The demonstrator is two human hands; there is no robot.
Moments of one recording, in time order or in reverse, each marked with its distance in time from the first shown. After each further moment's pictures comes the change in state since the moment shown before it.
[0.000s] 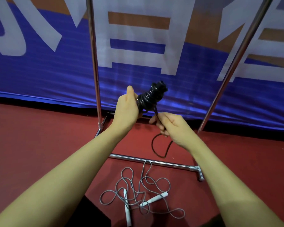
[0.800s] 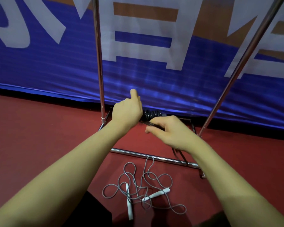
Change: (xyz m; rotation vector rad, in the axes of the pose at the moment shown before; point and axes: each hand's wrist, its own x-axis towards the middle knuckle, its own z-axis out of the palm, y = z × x) left_hand 0.014 -0.045 -0.007 1.077 -0.053 0.253; right_hand -0.005 -0.007 0.013 -0.529 -0.197 -0.177
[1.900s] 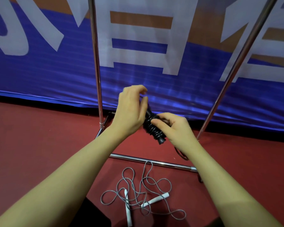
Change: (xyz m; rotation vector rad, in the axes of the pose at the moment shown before) left_hand -0.008 0.010 -0.019 -0.487 0.431 0.398; right_hand -0.001 0.010 -0.002 0.383 0.370 0.127
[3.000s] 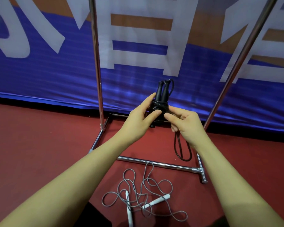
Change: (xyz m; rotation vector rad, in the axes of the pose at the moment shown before) left_hand -0.010 0.013 0.005 -0.487 -0.389 -0.426; right_hand 0.012 0.008 -0.023 0.200 0.062 0.030
